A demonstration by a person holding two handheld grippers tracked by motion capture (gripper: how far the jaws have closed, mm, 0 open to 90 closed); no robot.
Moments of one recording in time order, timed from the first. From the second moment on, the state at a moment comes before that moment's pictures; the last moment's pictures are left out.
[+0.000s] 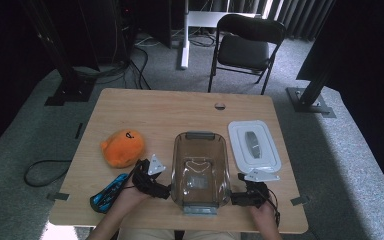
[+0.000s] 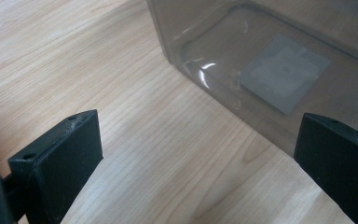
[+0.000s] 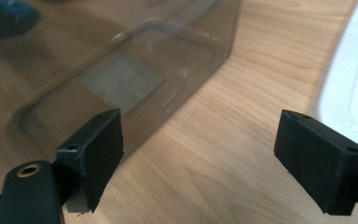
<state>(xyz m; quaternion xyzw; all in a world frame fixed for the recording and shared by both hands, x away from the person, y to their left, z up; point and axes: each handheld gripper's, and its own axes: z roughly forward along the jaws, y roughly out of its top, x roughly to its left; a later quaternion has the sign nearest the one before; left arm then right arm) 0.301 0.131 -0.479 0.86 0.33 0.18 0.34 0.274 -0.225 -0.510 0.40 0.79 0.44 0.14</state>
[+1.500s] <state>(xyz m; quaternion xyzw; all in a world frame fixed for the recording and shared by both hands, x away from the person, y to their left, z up) 0.348 0.173 -0.461 0.85 0.37 0.20 0.33 0.275 -0.184 -0.519 0.35 0.82 0.44 0.13</state>
